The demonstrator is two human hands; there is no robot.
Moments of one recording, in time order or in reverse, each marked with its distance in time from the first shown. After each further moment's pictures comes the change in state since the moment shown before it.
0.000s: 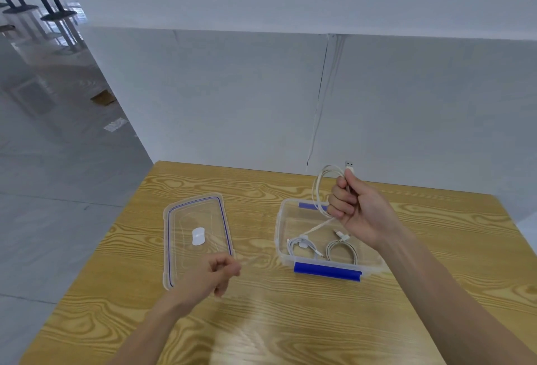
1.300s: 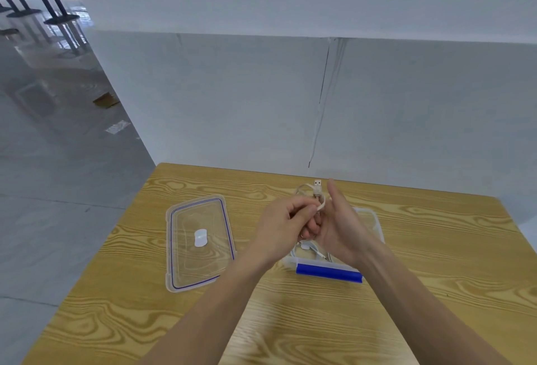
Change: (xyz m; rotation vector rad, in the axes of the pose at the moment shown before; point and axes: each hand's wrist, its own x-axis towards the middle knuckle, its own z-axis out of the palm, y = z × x) left_hand 0.023 0.131 0.077 -0.144 0.027 0.365; right_hand -0.008 0.036 0.024 -0.204 -0.207 0.088
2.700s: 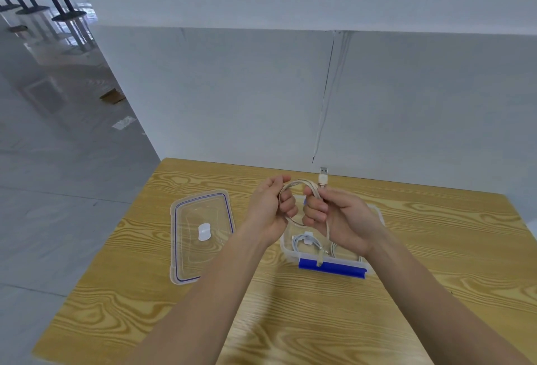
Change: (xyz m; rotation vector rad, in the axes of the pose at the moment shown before) left_hand 0.034 -0.017 -0.014 -0.766 0.258 -0.306; right_hand 0.001 -0.010 -0.008 0.231 -0.095 0.028
